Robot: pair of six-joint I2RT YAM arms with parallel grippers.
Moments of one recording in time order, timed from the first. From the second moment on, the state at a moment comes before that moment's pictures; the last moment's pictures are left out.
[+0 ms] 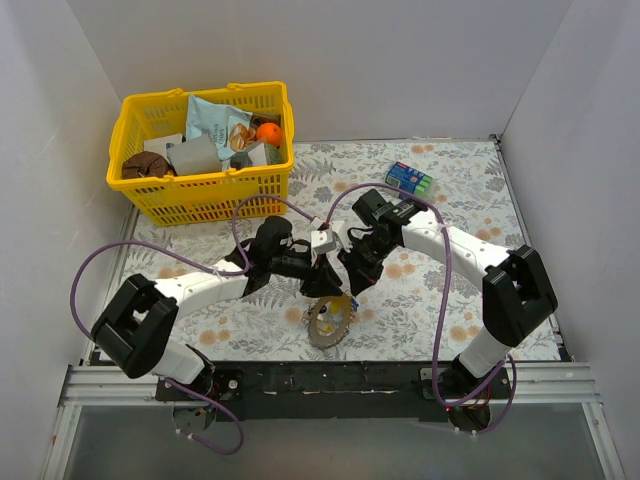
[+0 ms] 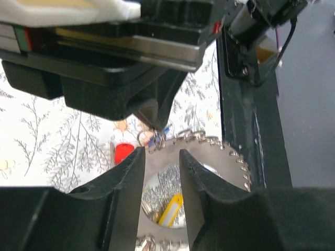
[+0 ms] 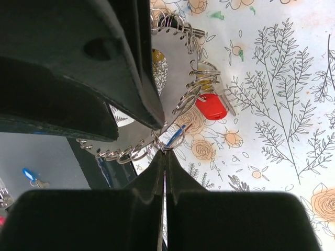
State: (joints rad) left arm -0.68 1.44 0.74 0.17 0.90 0.10; right arm 0.69 1.63 1.25 -0.95 -0.62 -0.37
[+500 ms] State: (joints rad) left arm -0.68 1.43 0.53 0.67 0.81 -0.24; right arm 0.70 1.62 1.23 -0.92 -0.67 -0.37
